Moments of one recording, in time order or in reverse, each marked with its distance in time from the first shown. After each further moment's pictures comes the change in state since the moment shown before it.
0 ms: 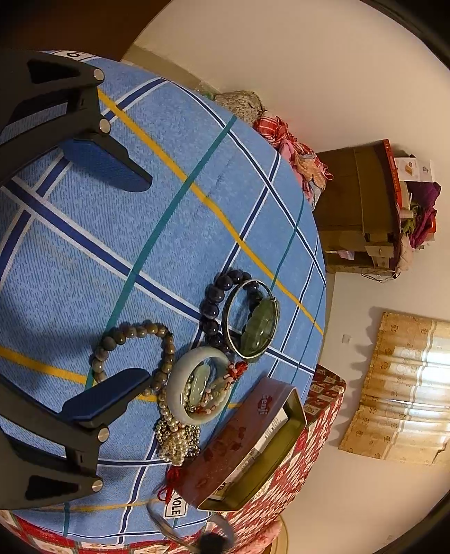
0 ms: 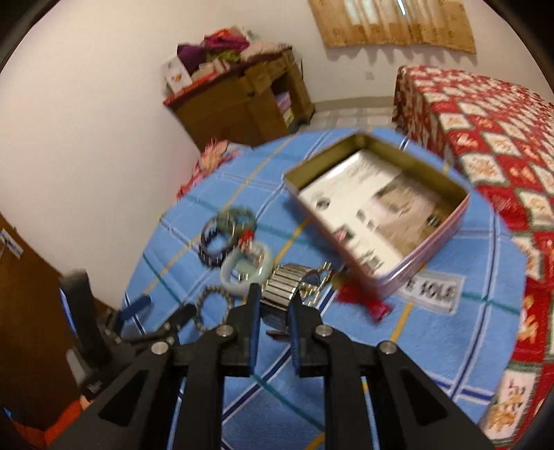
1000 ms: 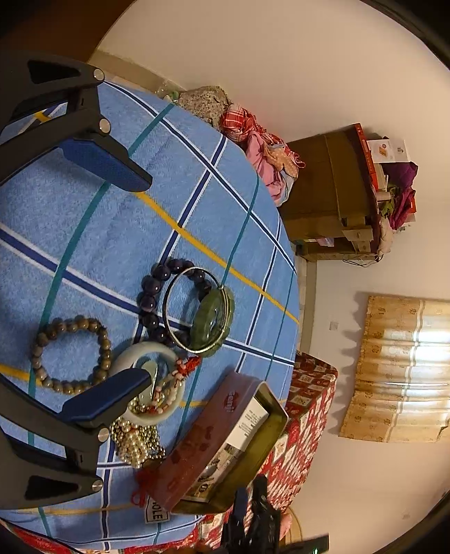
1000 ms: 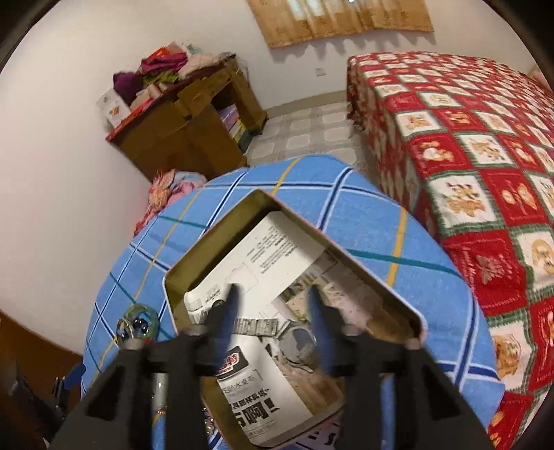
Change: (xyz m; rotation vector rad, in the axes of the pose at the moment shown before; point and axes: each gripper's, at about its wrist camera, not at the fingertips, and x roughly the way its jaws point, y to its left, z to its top) left arm 0.013 -0.010 0.041 0.084 -0.065 -0.002; right arm 0.063 -0.108 0.078 0.167 -0.025 -0.115
